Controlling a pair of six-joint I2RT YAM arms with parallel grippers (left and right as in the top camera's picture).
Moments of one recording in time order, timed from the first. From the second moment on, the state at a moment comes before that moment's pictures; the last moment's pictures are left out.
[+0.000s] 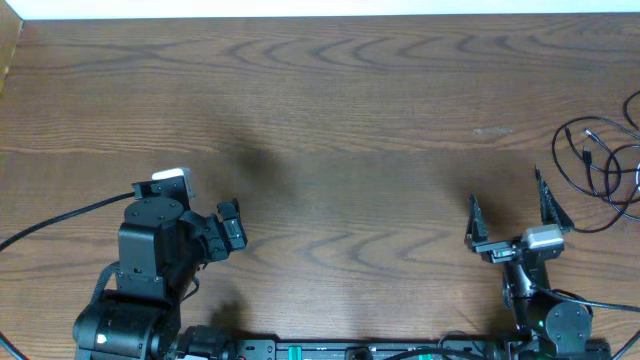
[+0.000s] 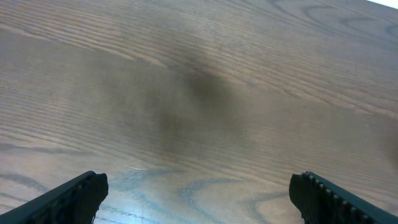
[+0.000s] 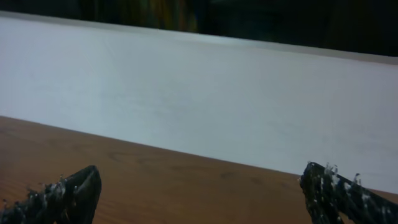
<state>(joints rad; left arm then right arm) -0.18 0.71 0.99 -1.05 -0.09 -0.35 0.06 0.01 0.01 0.24 -0.12 -0.08</state>
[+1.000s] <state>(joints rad) -0.18 0.71 0.99 -1.05 -0.09 -0.35 0.06 0.01 0.01 -0.06 -0.10 -0.14</state>
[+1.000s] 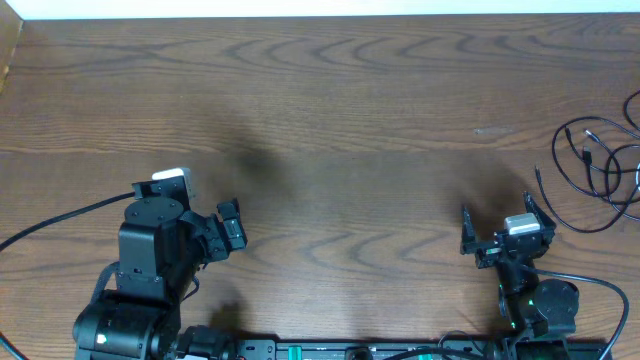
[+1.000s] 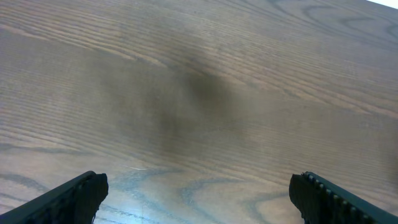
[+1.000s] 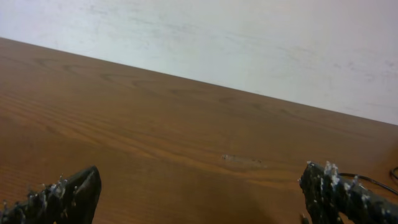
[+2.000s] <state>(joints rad) -0.05 0.01 0.16 -0.26 -0.09 -0.30 0.06 0.01 0.01 -0.06 -0.10 -0.14</state>
